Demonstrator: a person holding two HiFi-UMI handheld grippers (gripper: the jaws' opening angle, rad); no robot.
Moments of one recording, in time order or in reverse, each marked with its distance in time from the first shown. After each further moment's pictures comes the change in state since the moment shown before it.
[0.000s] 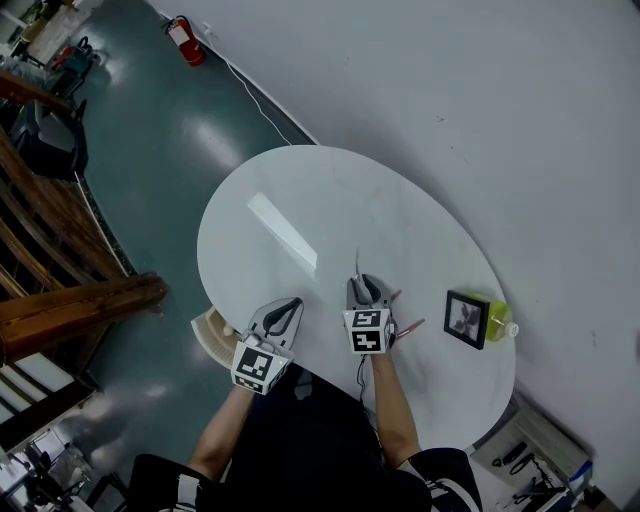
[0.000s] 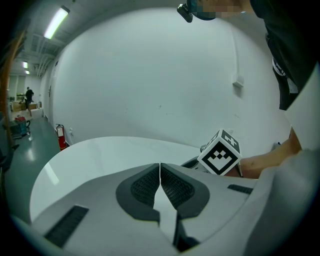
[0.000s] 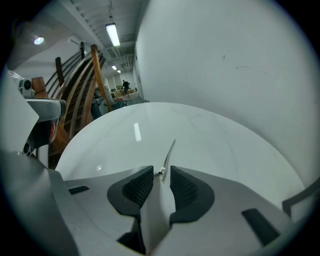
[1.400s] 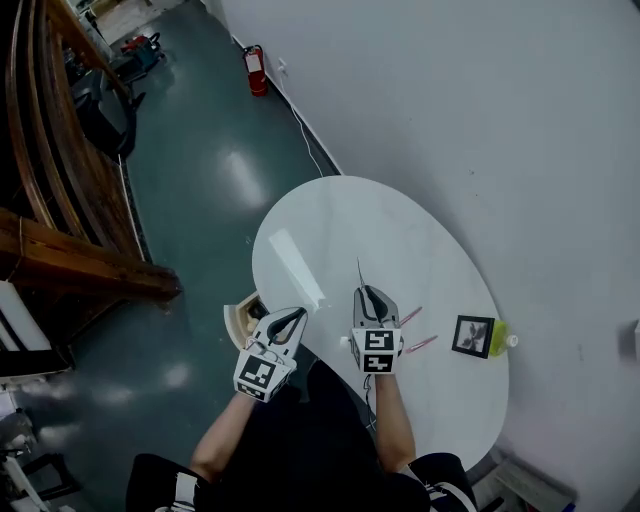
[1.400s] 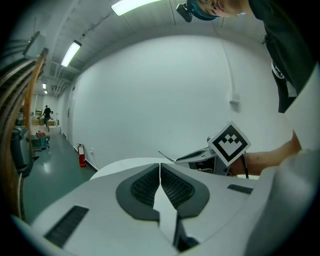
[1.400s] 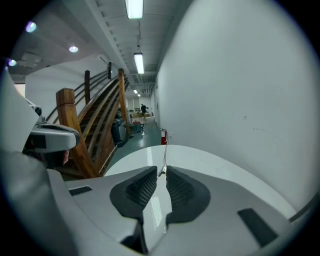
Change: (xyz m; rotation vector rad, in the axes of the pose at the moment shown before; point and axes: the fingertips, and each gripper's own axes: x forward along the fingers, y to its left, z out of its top) left arm -0.158 -0.001 0.030 0.026 -0.208 0.174; right arm -0.123 0.124 0.096 -0.143 -0.313 0.115
